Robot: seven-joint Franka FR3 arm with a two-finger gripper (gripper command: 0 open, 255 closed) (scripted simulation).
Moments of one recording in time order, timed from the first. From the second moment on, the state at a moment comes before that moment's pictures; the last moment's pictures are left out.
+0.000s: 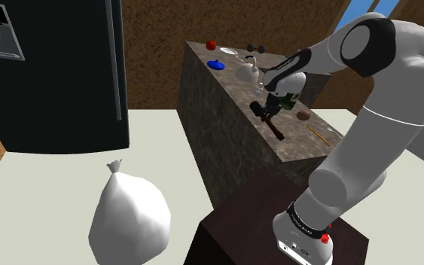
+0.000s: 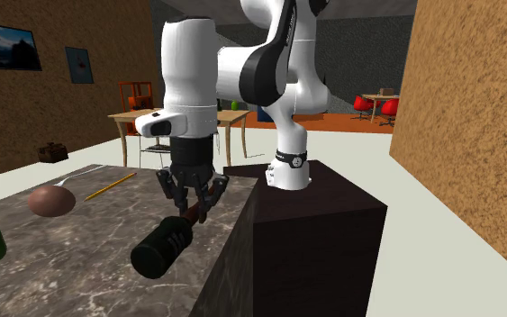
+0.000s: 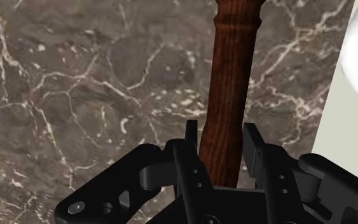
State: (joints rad) arm -0.32 0.17 -0.40 -2.23 0.01 2.41 -0.30
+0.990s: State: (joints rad) arm -0.31 0.04 -0.41 -2.17 -0.05 2.23 -0.26
